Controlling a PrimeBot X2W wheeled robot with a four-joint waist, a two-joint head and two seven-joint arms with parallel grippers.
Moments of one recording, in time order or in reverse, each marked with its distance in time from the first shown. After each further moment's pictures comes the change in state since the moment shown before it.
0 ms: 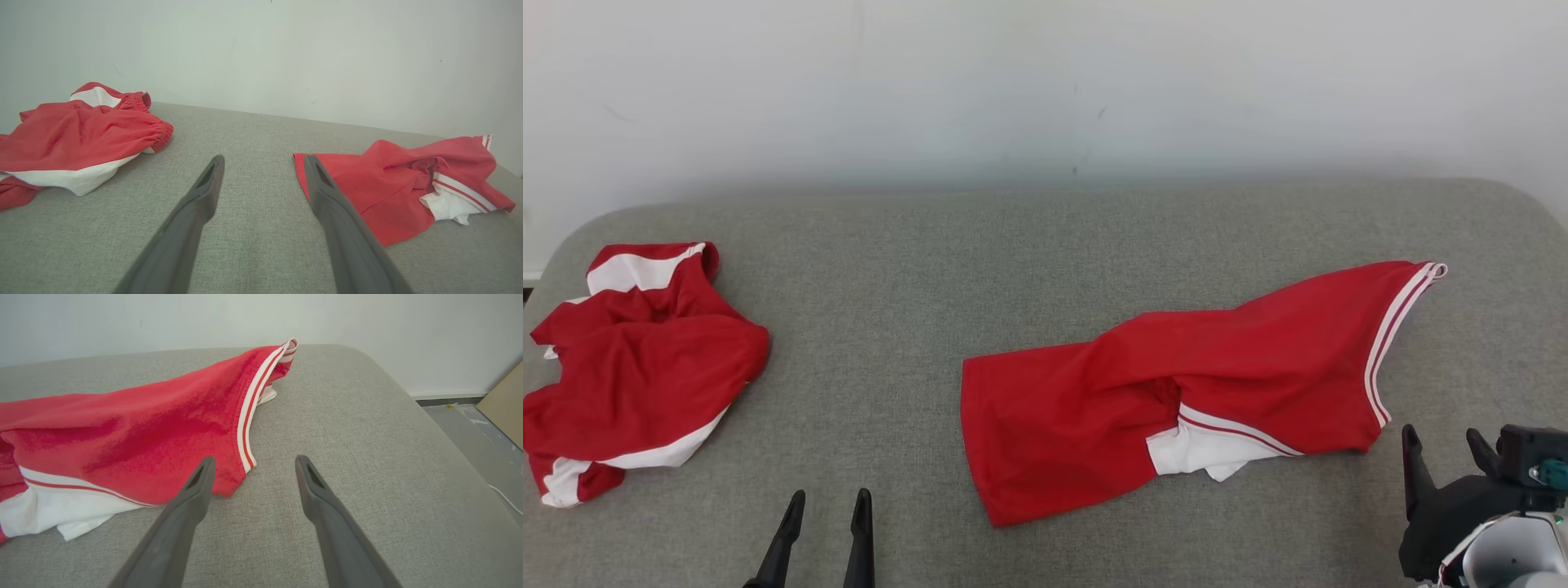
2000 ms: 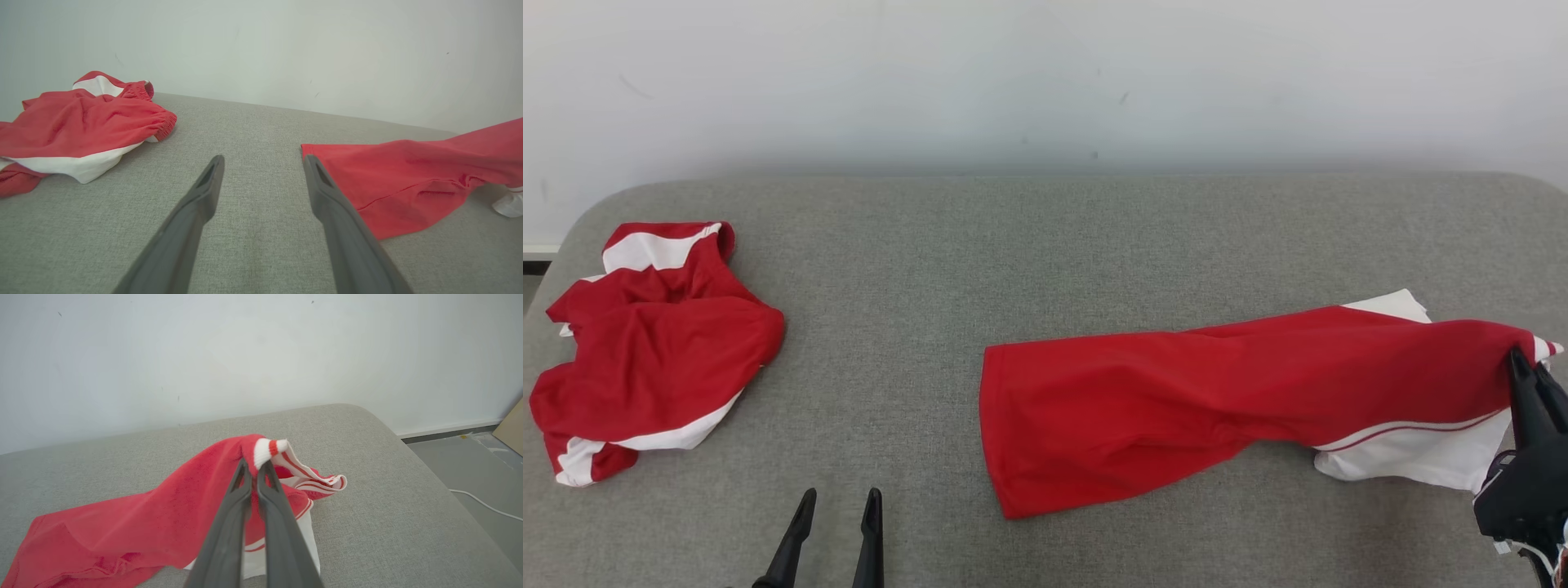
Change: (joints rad) left arm -0.008 0.008 -0.025 0.007 -0.005 0.000 0.000; right arm 0.034 0.035 -0.072 -0.482 0.139 0.000 0.305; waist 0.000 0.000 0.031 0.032
